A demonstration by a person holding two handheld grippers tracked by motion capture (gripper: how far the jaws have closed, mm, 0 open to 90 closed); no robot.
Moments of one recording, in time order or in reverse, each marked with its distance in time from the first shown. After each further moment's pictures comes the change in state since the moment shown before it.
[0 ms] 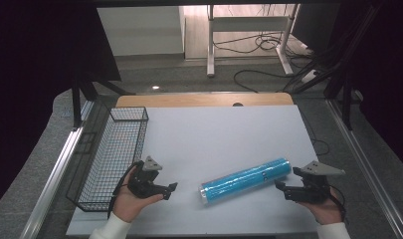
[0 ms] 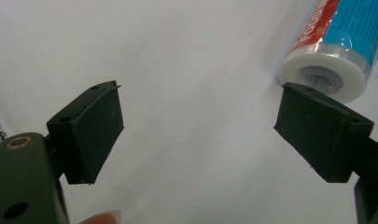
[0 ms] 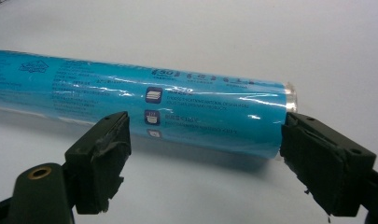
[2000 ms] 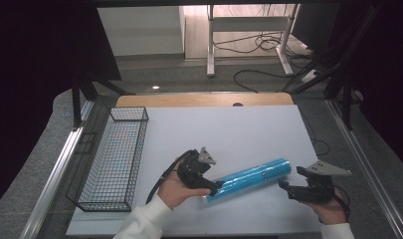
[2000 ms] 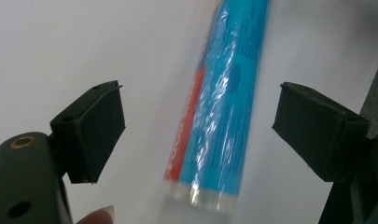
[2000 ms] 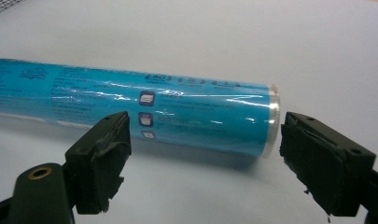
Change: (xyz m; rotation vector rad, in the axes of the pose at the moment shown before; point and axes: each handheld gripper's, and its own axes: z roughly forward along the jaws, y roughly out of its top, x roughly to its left) left arm -0.090 0.097 0.044 0.022 -0.182 0.263; right arm -0.005 0.000 -0.010 -0.024 -0.020 0.012
